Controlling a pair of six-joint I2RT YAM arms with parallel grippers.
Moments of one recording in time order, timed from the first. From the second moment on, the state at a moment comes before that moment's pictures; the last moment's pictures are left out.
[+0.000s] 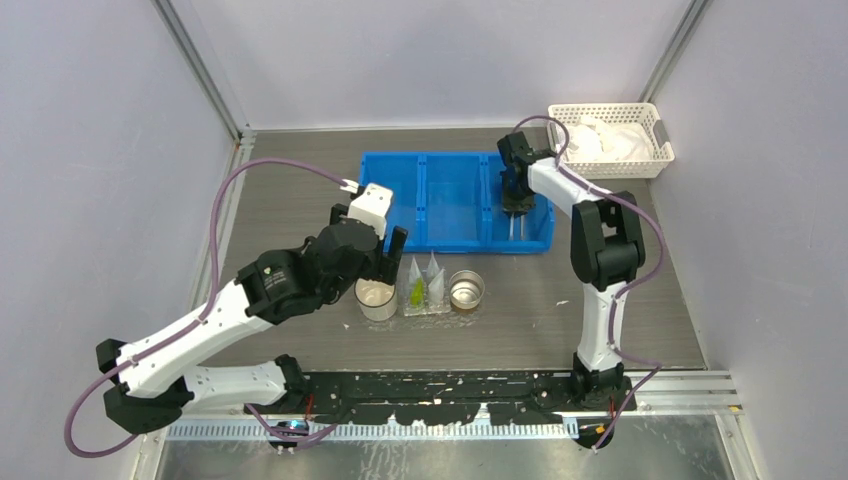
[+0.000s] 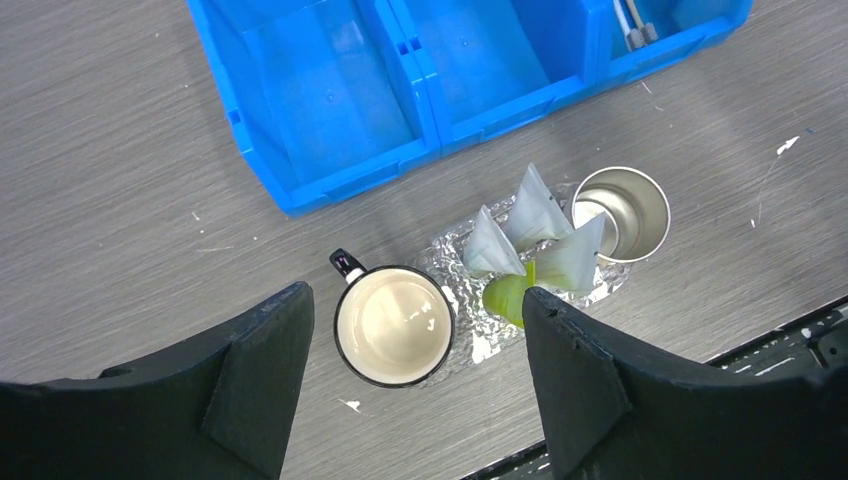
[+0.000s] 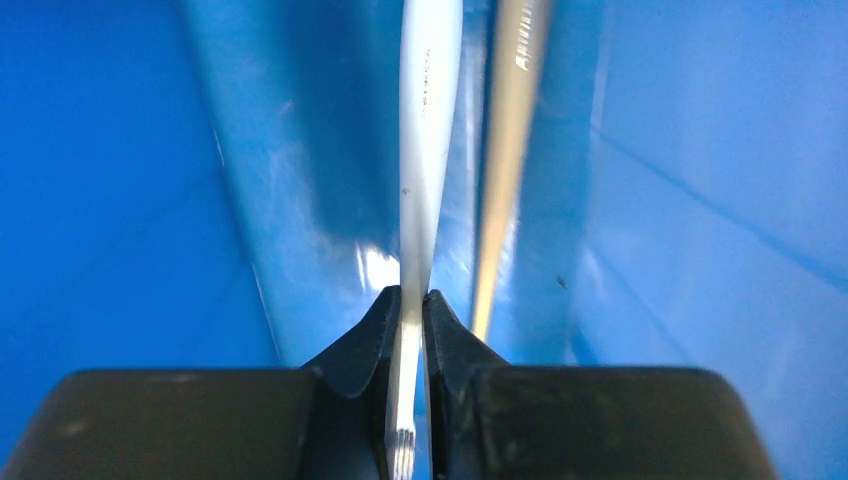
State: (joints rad) left arm -1.07 1.03 1.25 -0.82 -0.56 -0.33; right arm 0.28 2.09 1.61 -0.70 0.18 0.33
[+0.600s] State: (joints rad) left arm -1.07 1.04 1.23 -0.80 -0.54 -0.34; right arm 0.45 1.53 1.61 -1.02 0.09 0.35
